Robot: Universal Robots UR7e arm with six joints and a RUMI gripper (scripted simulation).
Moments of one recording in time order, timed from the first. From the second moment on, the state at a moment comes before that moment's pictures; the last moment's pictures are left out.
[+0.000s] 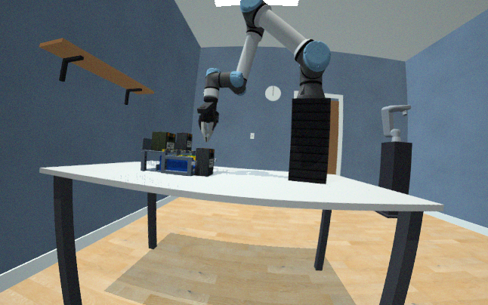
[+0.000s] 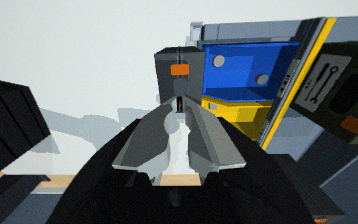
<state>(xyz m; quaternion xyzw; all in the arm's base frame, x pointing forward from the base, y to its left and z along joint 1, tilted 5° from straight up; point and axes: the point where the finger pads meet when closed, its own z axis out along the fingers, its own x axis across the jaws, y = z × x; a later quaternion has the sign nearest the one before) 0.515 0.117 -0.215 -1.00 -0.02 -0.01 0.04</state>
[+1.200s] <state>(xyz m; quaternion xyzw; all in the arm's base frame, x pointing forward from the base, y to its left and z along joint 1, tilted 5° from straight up) 0.513 0.115 -0.186 -1.00 -0.02 -0.01 0.04</state>
